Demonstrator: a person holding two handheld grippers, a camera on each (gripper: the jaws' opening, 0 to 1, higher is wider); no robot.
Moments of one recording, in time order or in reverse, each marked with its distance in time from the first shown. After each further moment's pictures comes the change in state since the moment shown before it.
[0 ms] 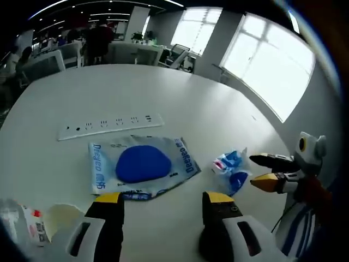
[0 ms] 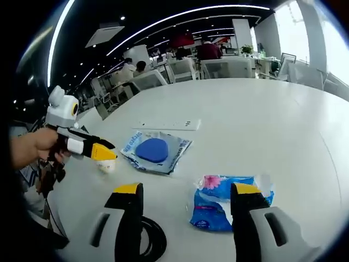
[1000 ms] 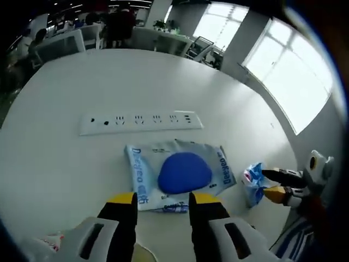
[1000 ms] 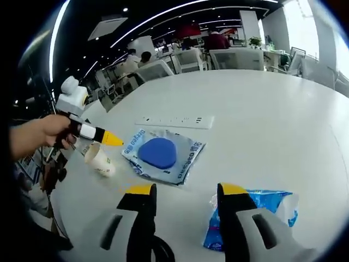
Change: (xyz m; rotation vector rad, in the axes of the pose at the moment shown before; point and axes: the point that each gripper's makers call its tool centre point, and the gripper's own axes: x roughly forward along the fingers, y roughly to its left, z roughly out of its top) left arm 0.023 0.070 0.011 -0.127 0.102 0.087; right arm 0.050 0.022 0.004 -0.002 0.080 0.048
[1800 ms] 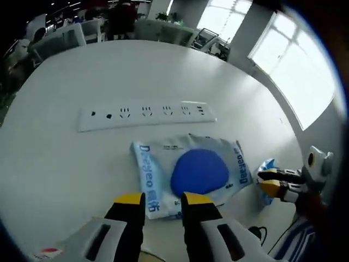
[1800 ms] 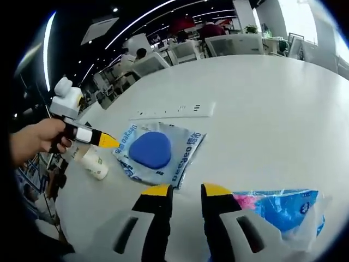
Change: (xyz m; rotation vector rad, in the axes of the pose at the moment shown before) left arm 0.023 0.011 -0.004 0.006 0.052 0.036; right arm 0.038 -0.002 -0.011 0.077 0.047 0.039
